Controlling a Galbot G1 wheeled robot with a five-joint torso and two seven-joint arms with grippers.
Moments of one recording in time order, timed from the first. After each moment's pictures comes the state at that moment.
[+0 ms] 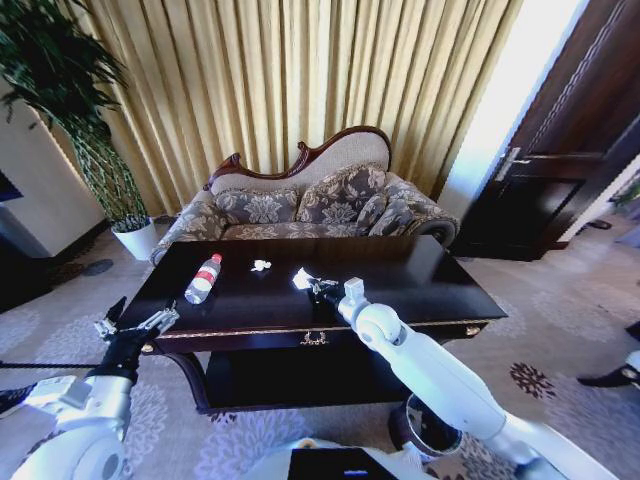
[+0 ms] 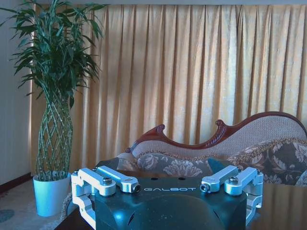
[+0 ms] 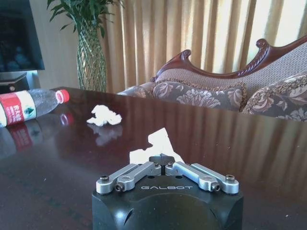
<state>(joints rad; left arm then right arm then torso) 1.82 -1.37 -1.00 -2.50 -0.51 0.23 -0.04 -0.78 1.01 -0.15 1.88 0.72 -0.44 0.20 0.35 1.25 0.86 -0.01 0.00</state>
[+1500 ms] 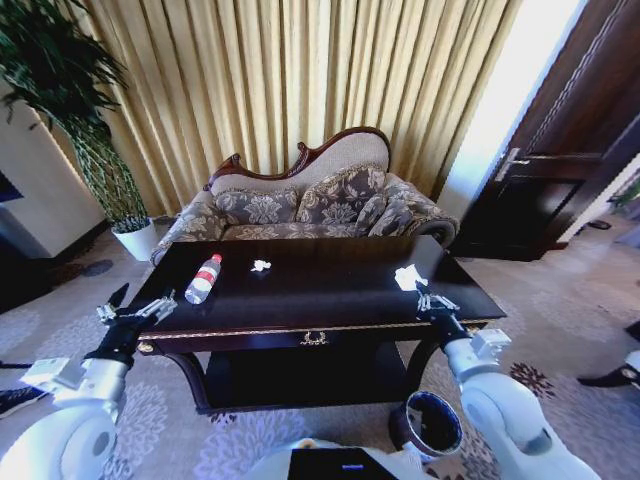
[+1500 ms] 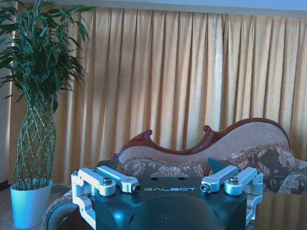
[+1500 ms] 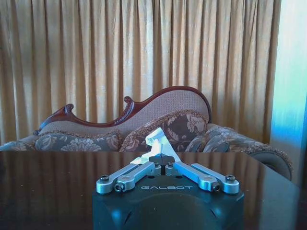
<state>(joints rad) 1.73 -1.27 -1.04 -2.44 -0.61 0.28 0.00 -1.65 1.09 0.69 2.34 0.51 -0.24 0.19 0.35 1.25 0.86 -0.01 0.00</state>
